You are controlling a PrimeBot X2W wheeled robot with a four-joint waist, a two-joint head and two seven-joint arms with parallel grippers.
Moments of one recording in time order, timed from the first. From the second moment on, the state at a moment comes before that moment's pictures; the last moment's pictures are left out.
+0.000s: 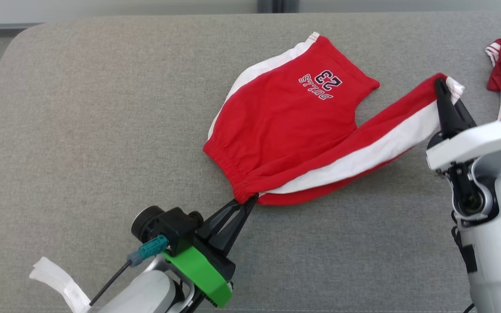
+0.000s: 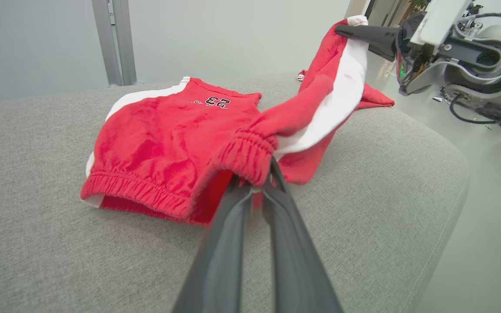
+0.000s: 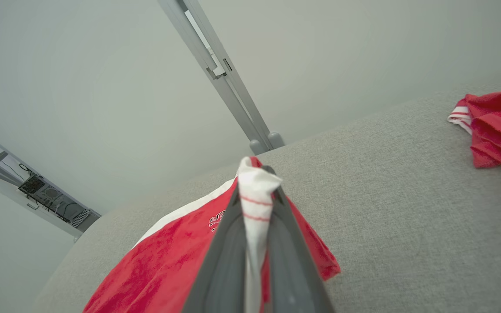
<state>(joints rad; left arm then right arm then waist) -0.38 0.35 -0.85 0.13 -0.63 -0.10 -0.24 -0.43 -0.14 -0.07 0.21 0.59 0.13 0.07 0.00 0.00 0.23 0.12</state>
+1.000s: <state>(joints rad) -0.81 0.23 -0.91 0.46 -0.83 -0.13 -0.26 -1.19 -0.14 -0.11 1.04 0.29 0.13 -0.08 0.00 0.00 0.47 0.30</state>
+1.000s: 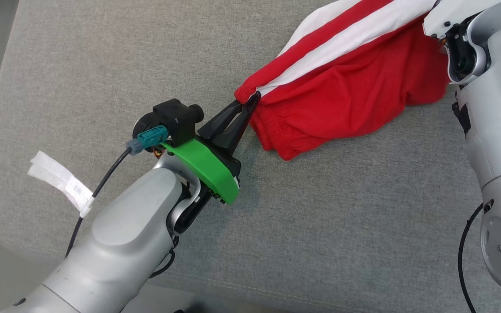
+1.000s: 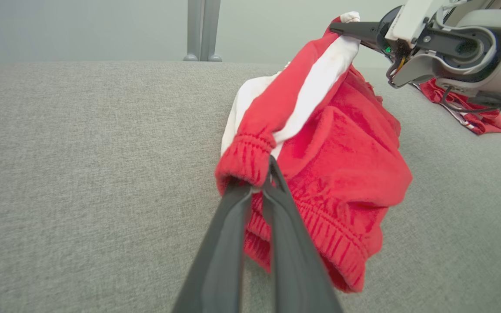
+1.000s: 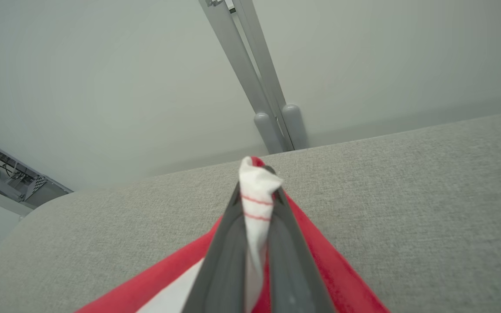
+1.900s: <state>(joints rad) -0.45 0.21 -0.35 0.26 -0.50 -0.13 -0.26 -1.04 -0.28 0.08 1.22 0.32 0.13 -0.17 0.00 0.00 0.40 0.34</state>
